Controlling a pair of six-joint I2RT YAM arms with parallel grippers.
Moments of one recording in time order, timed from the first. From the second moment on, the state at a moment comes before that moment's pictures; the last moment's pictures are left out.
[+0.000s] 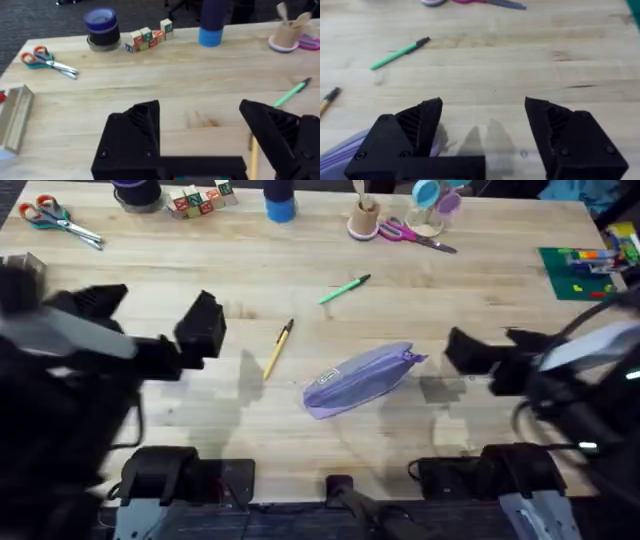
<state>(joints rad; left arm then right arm) -0.01 0.20 0.50 -0.58 0.00 0.05 0.00 0.21 0.41 -0.70 -0.03 0.08</state>
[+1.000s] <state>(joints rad) -0.01 0.78 1.12 -1.13 0.46 0.24 0.00 0.73 1.14 -1.32 -0.03 0.08</state>
